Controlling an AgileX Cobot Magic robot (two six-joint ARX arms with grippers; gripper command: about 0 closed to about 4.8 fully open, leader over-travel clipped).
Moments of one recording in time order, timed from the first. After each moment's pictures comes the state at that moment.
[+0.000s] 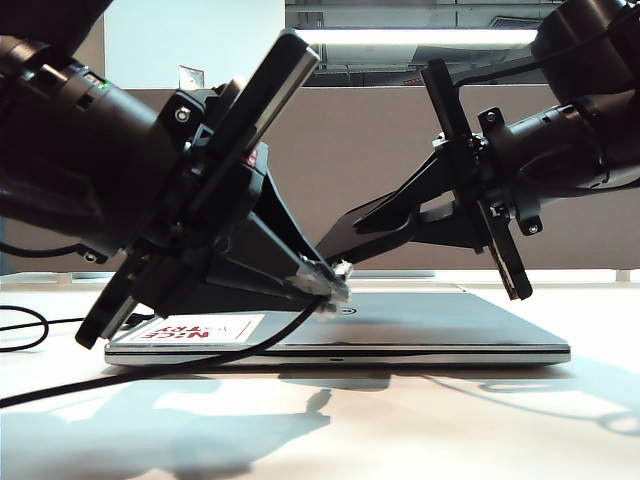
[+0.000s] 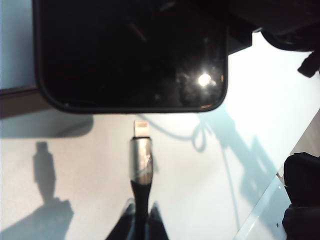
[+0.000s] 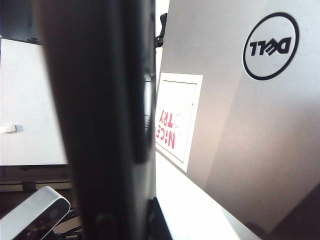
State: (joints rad) left arm -0.95 1.31 0.40 0.41 0.12 -0.80; right arm 0.40 1.51 0.62 0.43 -0.77 0.90
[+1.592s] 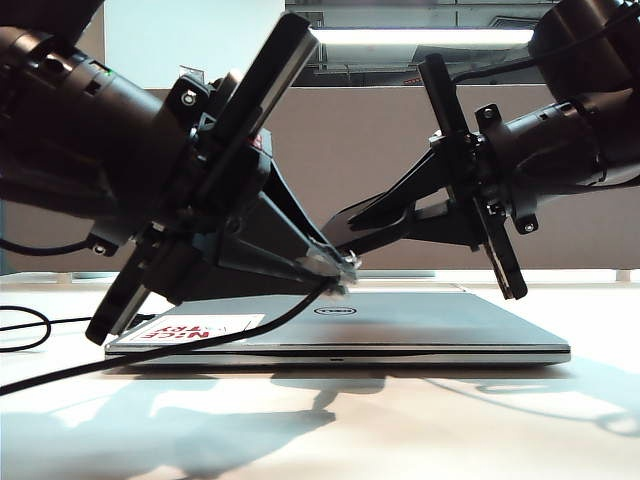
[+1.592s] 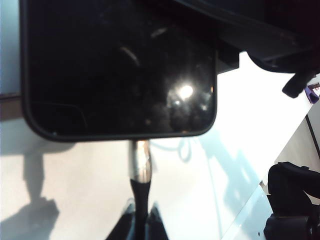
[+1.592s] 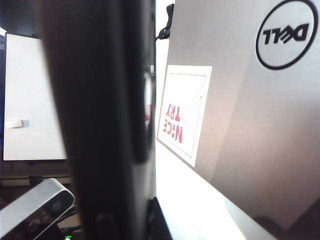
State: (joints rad) left arm -0.95 1.31 0.40 0.45 0.12 -0.86; right arm 0.40 1.51 0.62 0.43 -0.79 0.92
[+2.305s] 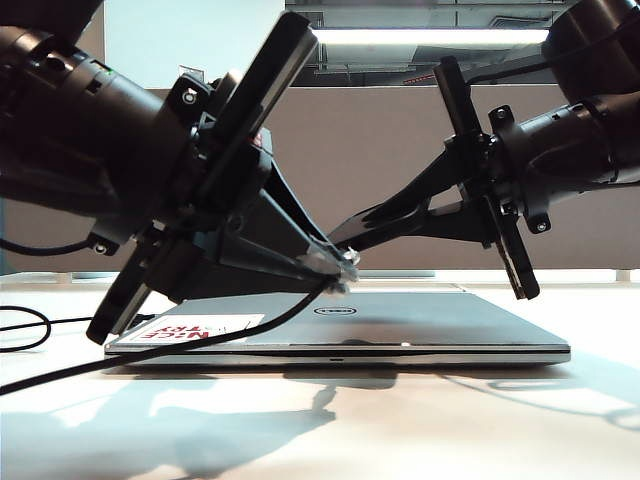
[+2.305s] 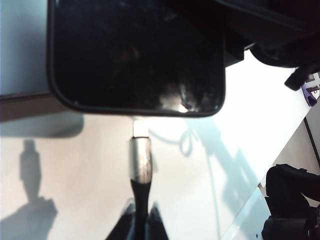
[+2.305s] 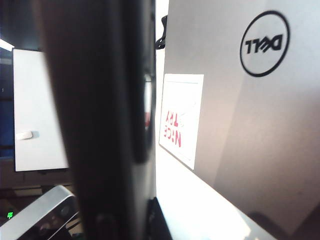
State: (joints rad) left arm -0.95 1.31 0.40 0.45 0.12 -0.87; right arm 0.37 1.51 0.62 0.44 -0.81 0.97
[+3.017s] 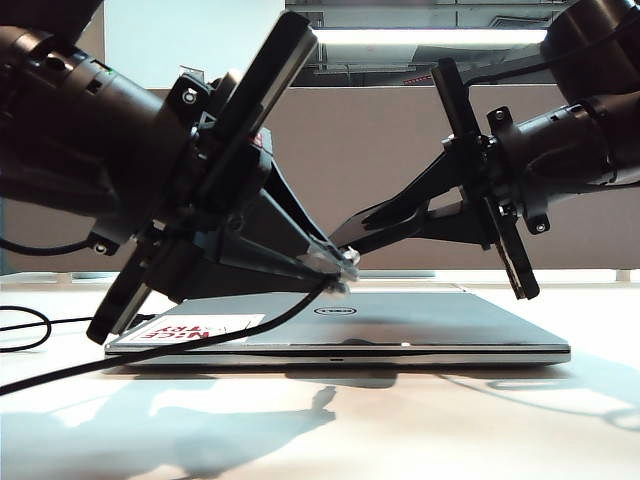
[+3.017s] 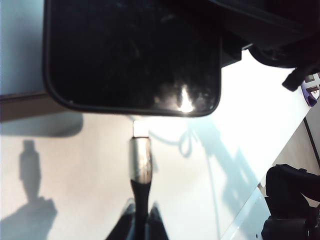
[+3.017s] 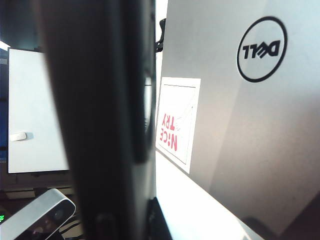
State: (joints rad) left arm -0.95 1.31 0.40 0.45 0.12 -0.87; right arm 0.37 1.51 0.62 0.43 -0.79 0.95
